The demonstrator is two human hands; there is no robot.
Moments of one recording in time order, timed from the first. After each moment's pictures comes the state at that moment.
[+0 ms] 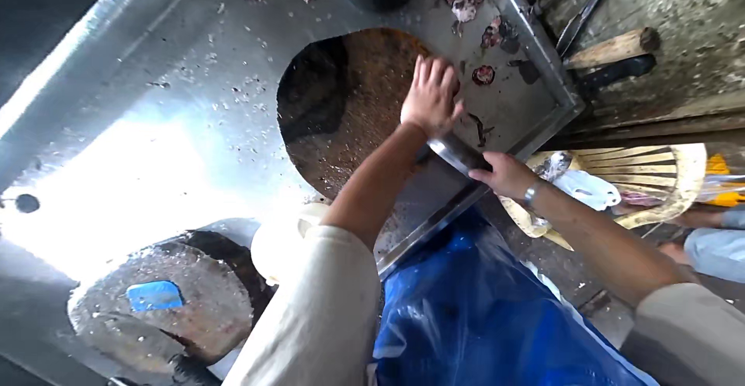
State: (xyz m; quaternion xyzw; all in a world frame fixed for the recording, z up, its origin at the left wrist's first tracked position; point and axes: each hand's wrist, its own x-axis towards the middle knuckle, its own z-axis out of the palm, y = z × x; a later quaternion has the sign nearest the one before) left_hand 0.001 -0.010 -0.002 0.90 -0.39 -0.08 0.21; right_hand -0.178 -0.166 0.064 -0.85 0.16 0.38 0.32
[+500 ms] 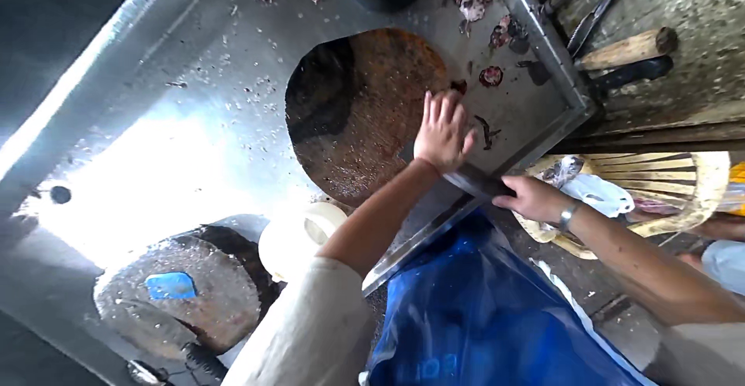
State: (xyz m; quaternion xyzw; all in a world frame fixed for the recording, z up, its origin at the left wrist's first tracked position) left_hand -0.052 -0.005 0.003 0.90 -0.36 -0.08 0.22; right_hand -0.207 -0.194 0.078 -0.84 0.11 0.43 0.33
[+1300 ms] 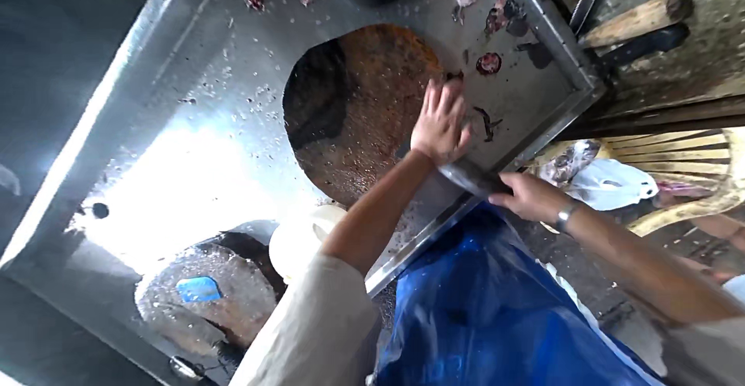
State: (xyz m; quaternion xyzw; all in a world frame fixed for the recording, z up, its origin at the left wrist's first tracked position) left_hand -0.047 -0.007 0.001 0.87 -0.41 -0.06 0.25; right_hand -0.220 -0.183 0.078 -0.84 0.12 0.41 0.33
